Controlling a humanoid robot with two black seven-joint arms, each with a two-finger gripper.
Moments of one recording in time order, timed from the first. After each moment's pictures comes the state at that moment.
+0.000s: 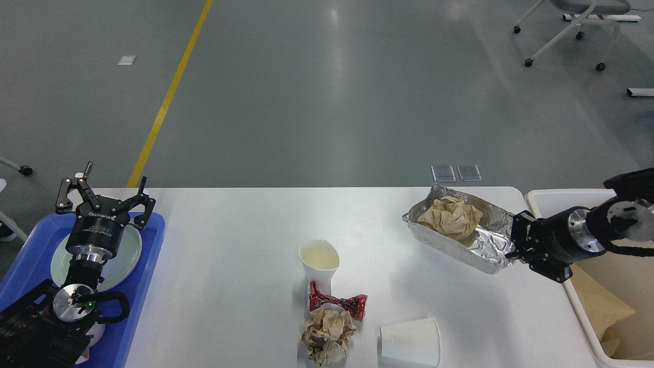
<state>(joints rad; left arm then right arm) -0.45 0.33 -0.93 -0.55 -0.30 -0.70 -0.37 1.75 -0.61 -1.23 1.35 0.61 0.35 -0.16</state>
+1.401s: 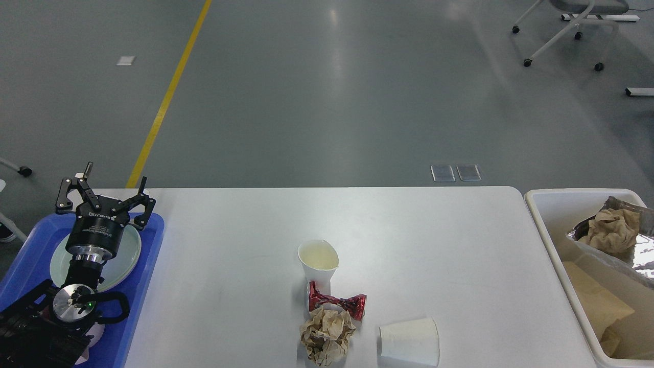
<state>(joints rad) -0.45 0.33 -0.93 -0.55 -0.30 -0.70 -0.37 1.28 -0.88 -1.19 0.82 0.48 0.22 -0.16</state>
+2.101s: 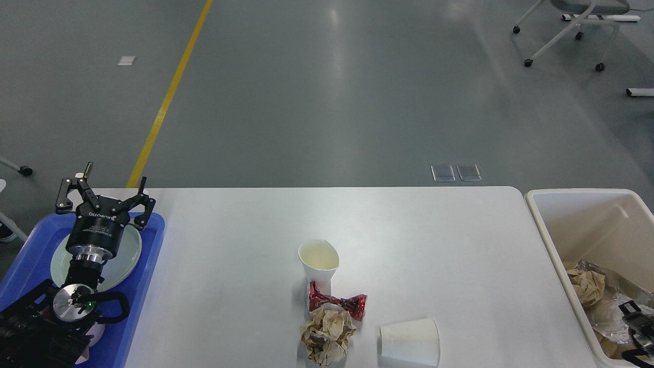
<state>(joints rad) -0.45 0.33 -0.92 -0.55 -0.30 -0.70 -0.37 0.59 -0.42 -0.94 0.22 0.45 -0.07 -0.17</state>
